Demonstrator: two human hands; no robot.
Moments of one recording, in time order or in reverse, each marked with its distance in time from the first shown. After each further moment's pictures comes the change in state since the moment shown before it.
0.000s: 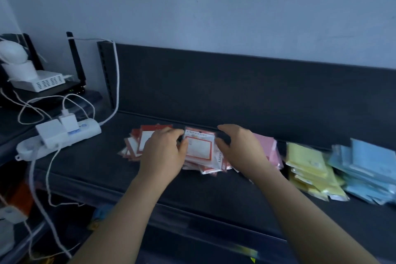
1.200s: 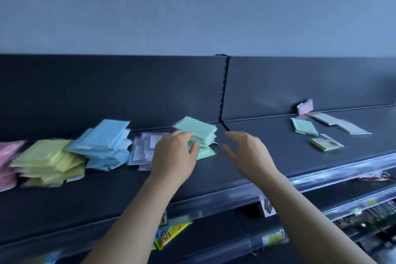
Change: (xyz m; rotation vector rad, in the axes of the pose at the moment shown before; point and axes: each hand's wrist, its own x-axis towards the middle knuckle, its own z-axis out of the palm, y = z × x) left_hand -0.142 0.505 0.213 -0.303 -0.271 0.409; right_hand -0.290 0.386 -0.315 -0.265 0.217 0.498
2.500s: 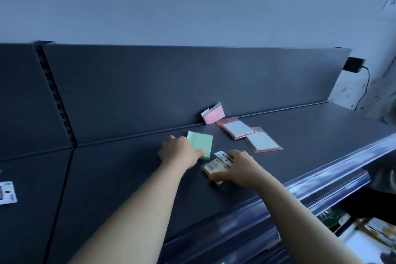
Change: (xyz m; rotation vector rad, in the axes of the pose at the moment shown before) left_hand 0.183 0.285 0.355 0.202 -0.526 -0.323; right_hand 0.117 0.430 -0.069 0.063 -0.384 0.426
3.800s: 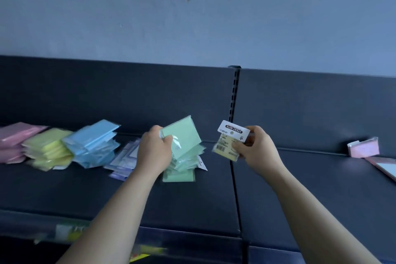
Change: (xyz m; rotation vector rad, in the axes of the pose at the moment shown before) left_hand -0.140 -0.345 -0.168 -0.473 0.679 -0.305; right_hand -0.082 -0.292 0.104 0.626 0.006 -0.510
